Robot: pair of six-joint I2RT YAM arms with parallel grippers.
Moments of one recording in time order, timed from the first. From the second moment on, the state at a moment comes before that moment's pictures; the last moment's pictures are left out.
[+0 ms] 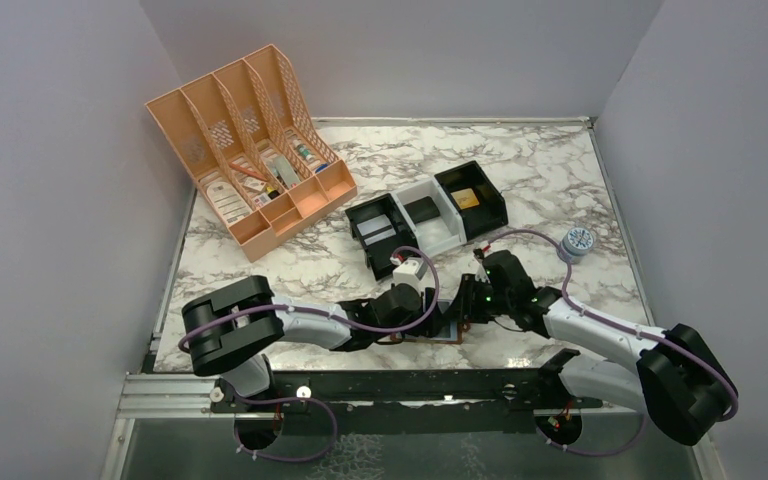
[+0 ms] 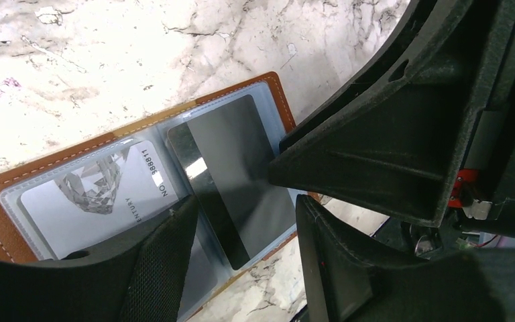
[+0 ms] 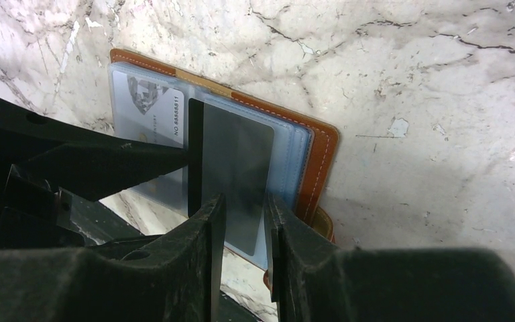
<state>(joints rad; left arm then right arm) -1.19 1.59 0.59 0.39 -0.20 -0.87 0.61 1.10 0.36 -0.12 -0.24 0.70</state>
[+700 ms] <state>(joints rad) -1.18 1.62 0.53 0.53 -0.23 -1.02 0.61 1.10 0.35 -0.10 -0.21 0.72</state>
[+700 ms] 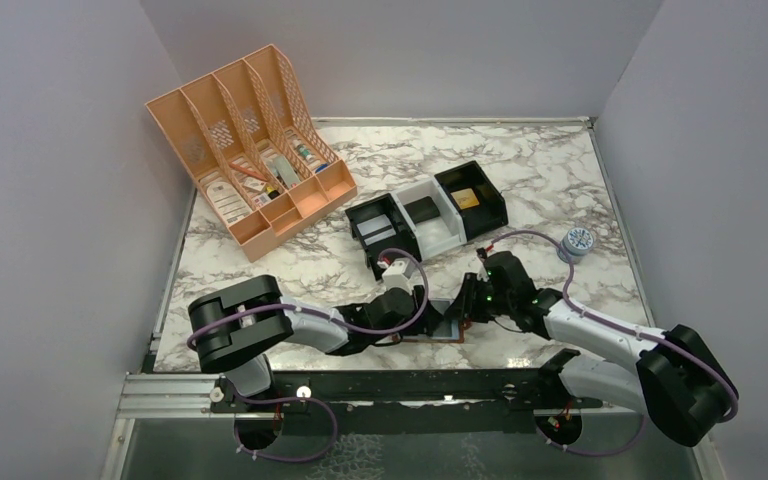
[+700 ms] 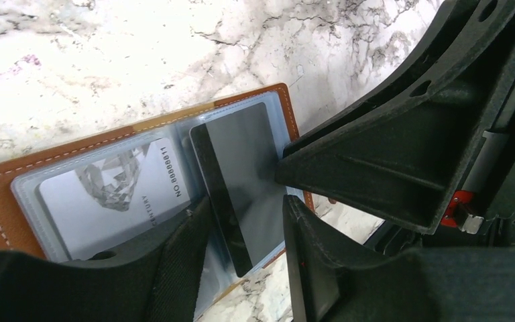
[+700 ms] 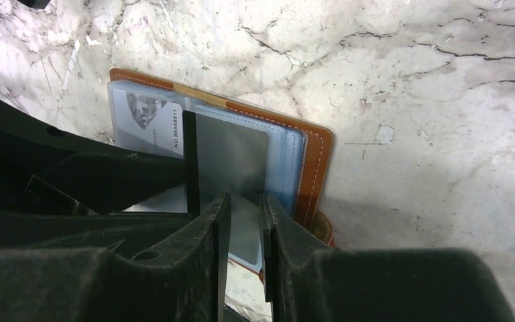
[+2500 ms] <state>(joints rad) -1.16 1.63 0.33 0.86 -0.21 -1.16 0.61 1.07 0.38 -0.15 -0.20 0.67</state>
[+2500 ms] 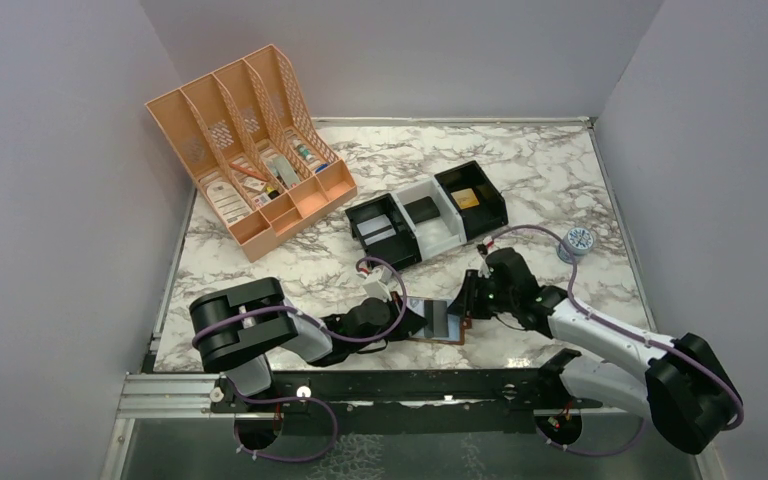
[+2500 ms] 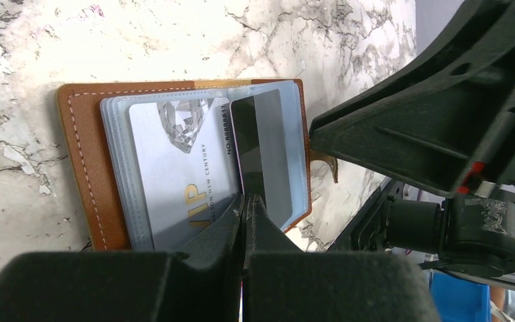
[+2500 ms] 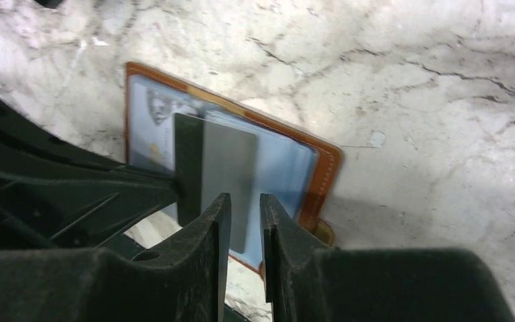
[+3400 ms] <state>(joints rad) -1.16 1.64 0.37 0.85 -0.17 -1.11 0.60 1.20 0.39 -0.06 -0.31 0.67</state>
